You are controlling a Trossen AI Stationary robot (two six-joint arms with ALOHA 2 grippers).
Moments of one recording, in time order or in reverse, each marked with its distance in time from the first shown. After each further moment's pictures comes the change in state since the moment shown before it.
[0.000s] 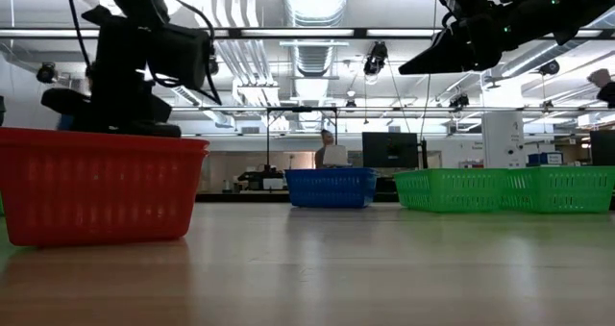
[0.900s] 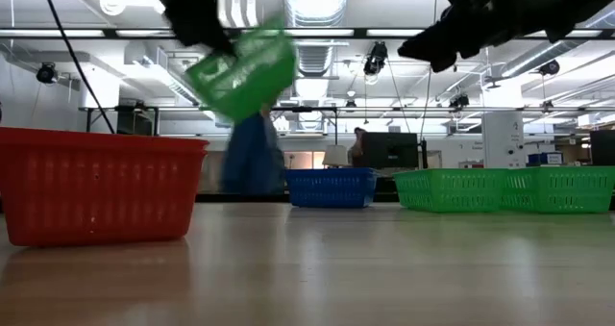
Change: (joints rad) left arm -0.196 -0.216 0.219 0.539 0.000 1.050; right arm 0.000 0.000 0.027 0.005 -0.248 0.207
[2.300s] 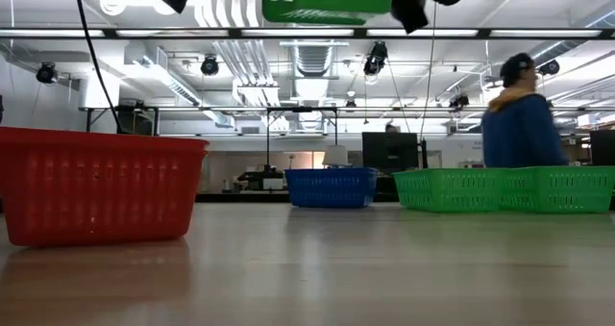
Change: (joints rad) left arm 0.049 0.243 -0.020 0.612 0.975 0.811; right arm -0.002 0.657 0.644 -0.026 -1.181 -0.290
